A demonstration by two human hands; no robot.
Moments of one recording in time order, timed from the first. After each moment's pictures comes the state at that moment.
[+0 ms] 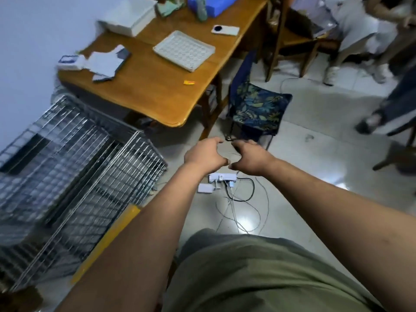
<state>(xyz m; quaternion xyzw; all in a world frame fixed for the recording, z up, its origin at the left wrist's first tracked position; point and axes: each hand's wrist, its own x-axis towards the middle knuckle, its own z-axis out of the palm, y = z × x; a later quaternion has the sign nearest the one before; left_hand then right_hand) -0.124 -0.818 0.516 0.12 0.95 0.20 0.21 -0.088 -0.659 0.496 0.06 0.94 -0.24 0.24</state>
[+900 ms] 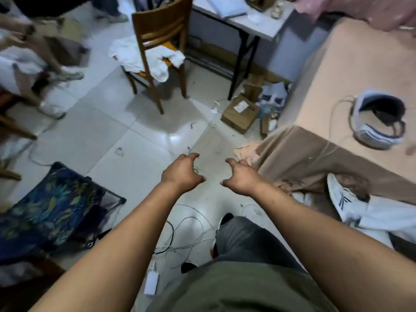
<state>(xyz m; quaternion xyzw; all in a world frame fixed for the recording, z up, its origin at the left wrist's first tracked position) -0.020 -0.490 0.466 0.72 0.61 -0.03 0.31 0.180 -0.532 0.460 0.74 0.57 -0.36 0.05</state>
